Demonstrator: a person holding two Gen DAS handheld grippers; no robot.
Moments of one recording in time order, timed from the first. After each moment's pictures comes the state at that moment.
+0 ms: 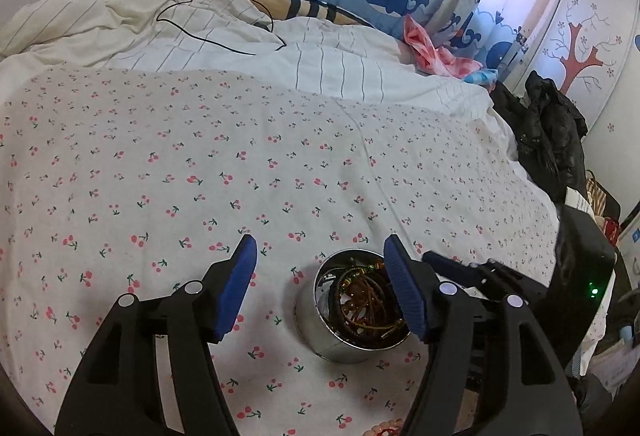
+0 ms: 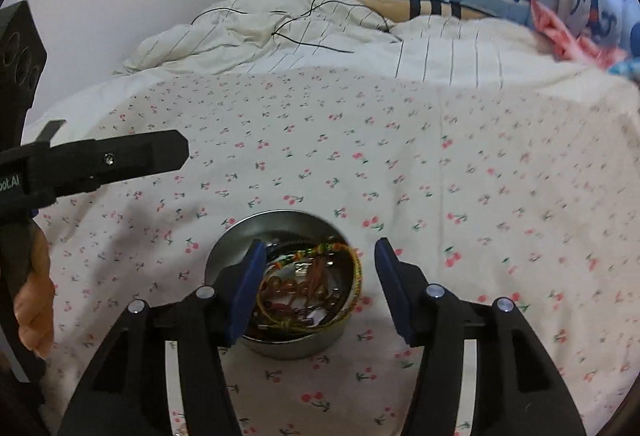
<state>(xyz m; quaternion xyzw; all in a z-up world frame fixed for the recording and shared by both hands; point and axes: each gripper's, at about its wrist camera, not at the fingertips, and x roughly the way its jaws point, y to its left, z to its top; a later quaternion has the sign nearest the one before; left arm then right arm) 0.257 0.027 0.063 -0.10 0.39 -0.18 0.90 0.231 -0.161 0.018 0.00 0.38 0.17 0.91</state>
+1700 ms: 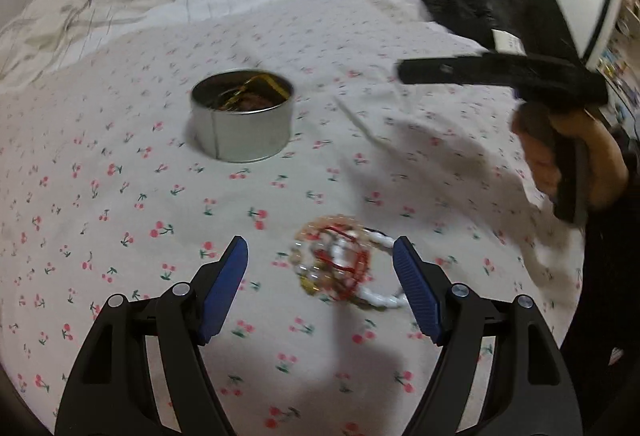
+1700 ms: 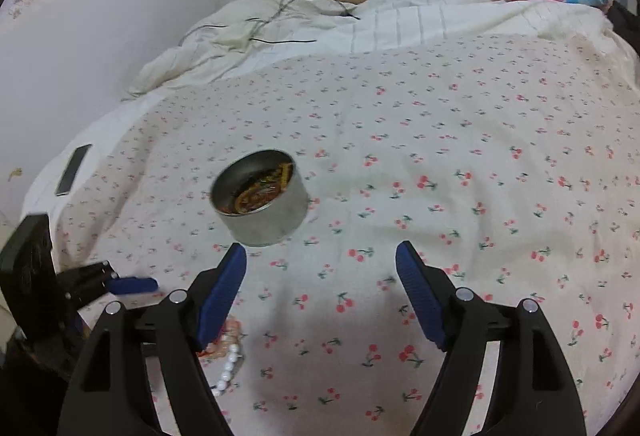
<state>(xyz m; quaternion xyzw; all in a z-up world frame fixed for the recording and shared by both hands) 0.092 -0.010 0.015 0.08 0.43 -0.31 0.84 0.156 -0.255 0.033 0.10 0.41 0.18 0.89</state>
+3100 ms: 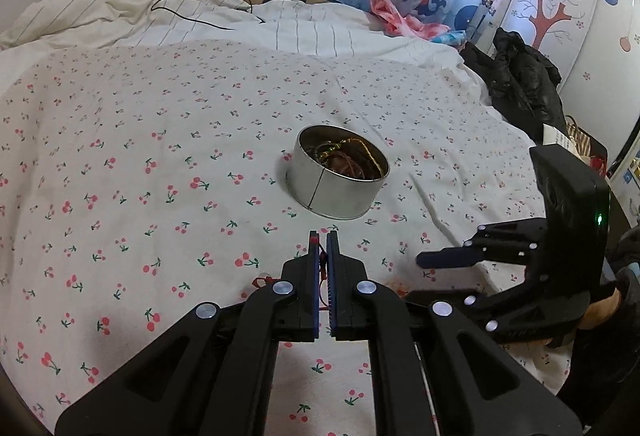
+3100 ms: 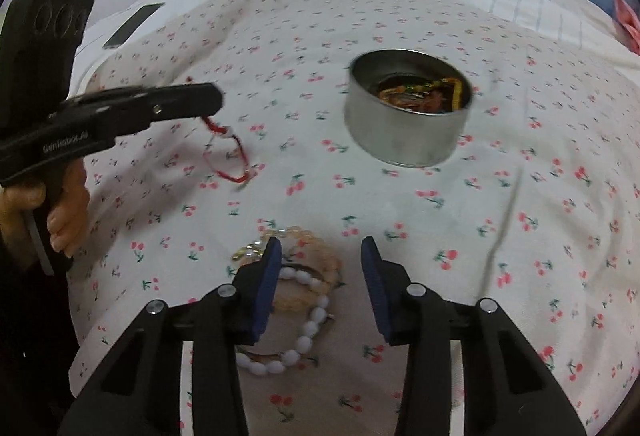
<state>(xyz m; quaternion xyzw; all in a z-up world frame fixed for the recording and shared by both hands) 0.127 0.048 0.033 -0.05 0.40 -0.22 0.89 0.131 -0.146 -0.013 -0.06 0.47 0.32 0.82</state>
